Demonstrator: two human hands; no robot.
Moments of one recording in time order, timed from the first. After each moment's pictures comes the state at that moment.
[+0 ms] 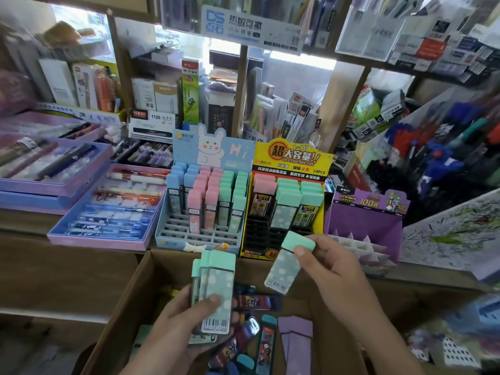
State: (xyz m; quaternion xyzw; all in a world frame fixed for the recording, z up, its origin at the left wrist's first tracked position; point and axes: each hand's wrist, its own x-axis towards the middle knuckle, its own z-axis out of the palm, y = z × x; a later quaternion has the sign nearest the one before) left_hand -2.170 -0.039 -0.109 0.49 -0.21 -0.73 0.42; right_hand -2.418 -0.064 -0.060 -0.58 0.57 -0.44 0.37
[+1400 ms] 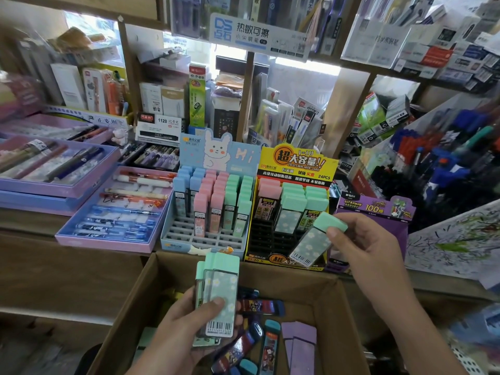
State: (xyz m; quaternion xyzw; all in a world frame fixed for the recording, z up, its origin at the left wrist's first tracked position) left_hand -2.169 -0.038 -0.105 0.50 -0.19 -0.73 0.42; right_hand -2.452 -0.086 -0.038 -0.60 0.57 -0.50 0.25
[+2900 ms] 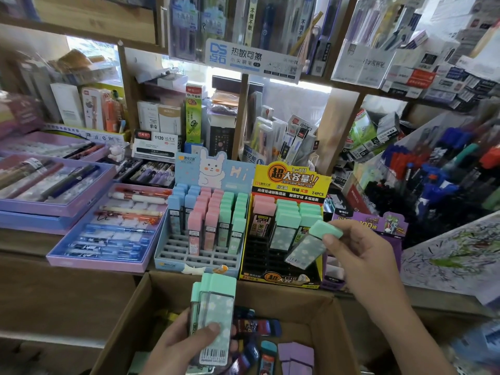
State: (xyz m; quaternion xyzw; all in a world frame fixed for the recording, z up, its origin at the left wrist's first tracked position) left_hand -2.167 -0.038 -0.101 0.50 -0.26 -0.72 0.41; right_hand -2.455 -0.100 -0.029 -0.61 0.57 -0.51 0.22
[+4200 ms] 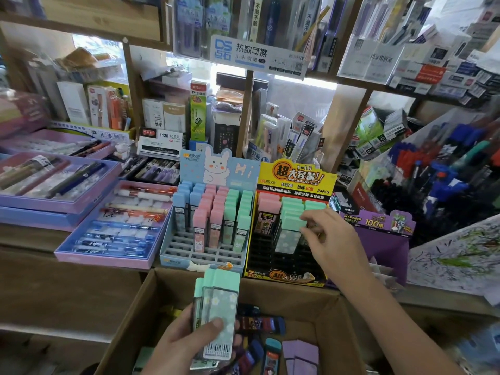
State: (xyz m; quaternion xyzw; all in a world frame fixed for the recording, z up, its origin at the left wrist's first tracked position) left_hand -2.164 -0.037 -0.097 0.49 -0.26 -0.72 0.42; right_hand -2.436 -0.147 -0.042 -0.73 0.59 -0.35 0.01
